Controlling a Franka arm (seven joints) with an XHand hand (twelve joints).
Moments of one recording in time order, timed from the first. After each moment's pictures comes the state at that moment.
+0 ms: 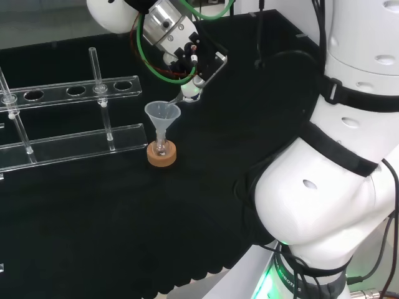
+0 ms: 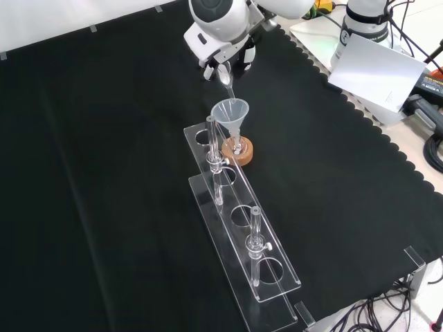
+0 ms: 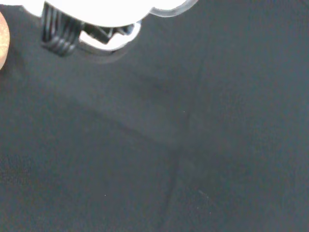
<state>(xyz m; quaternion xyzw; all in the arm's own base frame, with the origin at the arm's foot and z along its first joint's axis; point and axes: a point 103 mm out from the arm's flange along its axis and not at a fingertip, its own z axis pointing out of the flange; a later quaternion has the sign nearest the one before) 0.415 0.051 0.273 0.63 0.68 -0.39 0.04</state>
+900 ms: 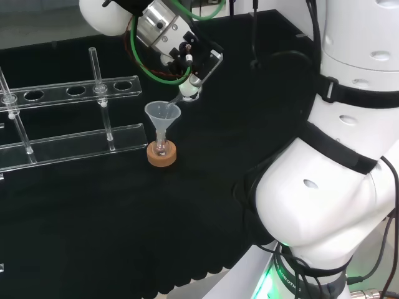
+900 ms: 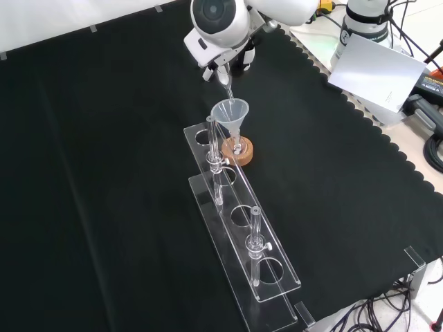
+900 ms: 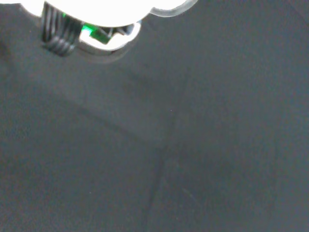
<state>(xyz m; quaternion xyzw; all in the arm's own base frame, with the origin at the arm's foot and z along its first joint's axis) 0.419 0.057 0.275 0.62 0.67 -0.41 0.06</state>
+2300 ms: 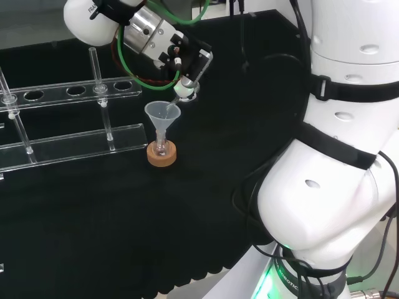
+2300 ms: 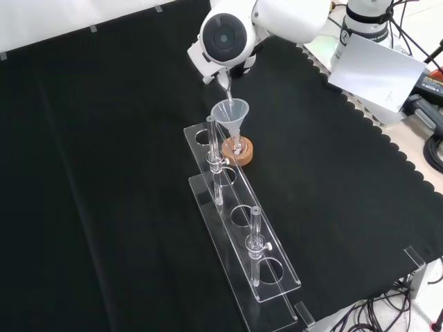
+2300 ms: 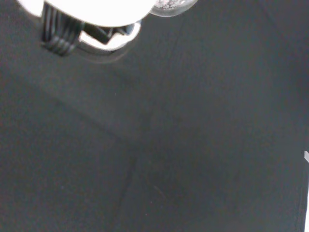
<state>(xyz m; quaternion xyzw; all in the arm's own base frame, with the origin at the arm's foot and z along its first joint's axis) 0.423 0.070 0.276 0.61 0.65 -0.45 0.10</state>
